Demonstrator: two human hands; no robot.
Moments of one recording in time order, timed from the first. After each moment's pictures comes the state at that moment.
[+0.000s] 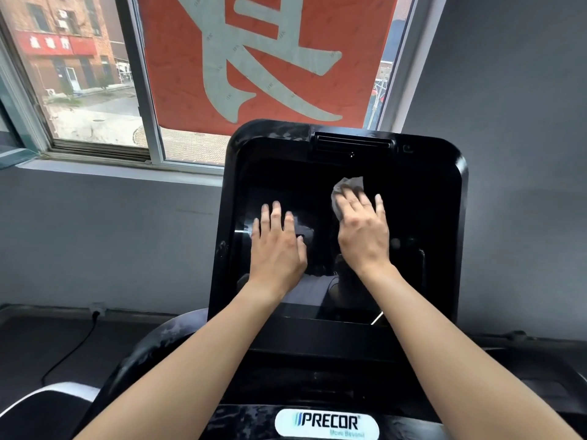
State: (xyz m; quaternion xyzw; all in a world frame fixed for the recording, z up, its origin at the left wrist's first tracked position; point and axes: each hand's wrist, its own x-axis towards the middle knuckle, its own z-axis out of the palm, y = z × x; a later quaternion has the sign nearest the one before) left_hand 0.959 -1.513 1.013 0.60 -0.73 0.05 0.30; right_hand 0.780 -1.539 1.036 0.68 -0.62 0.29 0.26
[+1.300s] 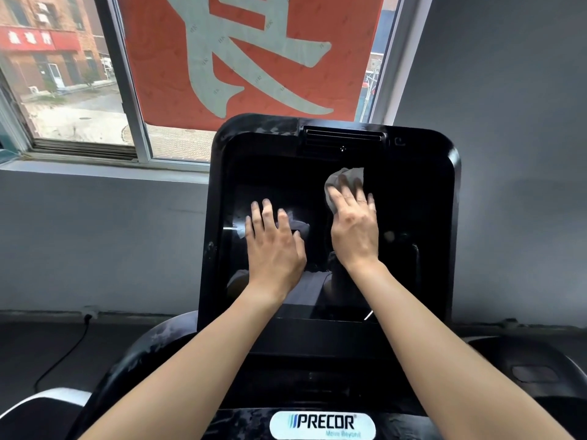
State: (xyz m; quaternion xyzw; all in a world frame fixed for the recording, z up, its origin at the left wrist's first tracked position) left_hand 0.940 -1.519 1.006 0.62 -0.71 0.06 0.34; right_hand 0.781 -1.548 1.030 0.66 -0.62 0.37 0.22
